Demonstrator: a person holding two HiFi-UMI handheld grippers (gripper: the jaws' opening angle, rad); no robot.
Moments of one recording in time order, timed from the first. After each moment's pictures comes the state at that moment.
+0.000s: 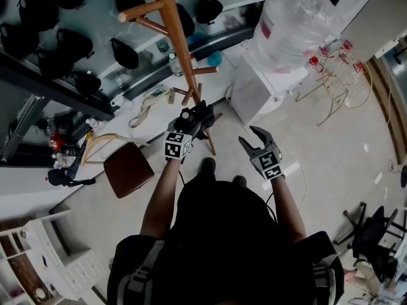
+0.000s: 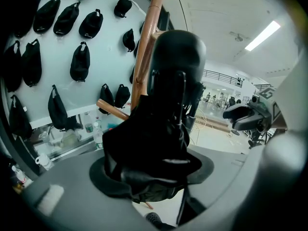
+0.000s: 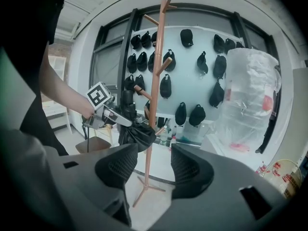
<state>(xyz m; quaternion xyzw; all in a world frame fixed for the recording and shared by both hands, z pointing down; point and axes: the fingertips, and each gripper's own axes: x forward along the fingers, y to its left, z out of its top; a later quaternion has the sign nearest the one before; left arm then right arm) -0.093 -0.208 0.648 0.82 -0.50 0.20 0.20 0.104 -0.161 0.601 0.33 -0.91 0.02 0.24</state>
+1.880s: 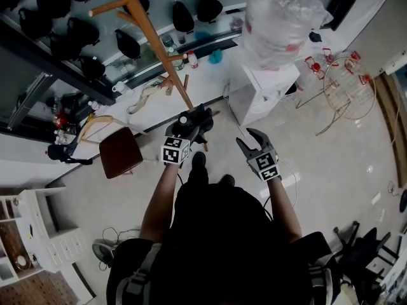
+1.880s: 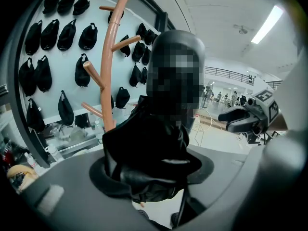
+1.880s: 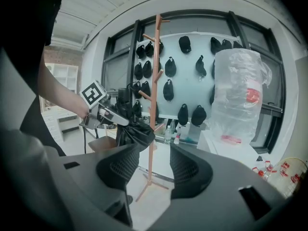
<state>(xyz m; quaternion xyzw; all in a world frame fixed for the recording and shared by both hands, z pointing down) 0.010 -0.144 0.628 0.78 -0.56 0.20 0.19 0.206 -0.133 0.602 0.27 -0.94 0.02 0.21</state>
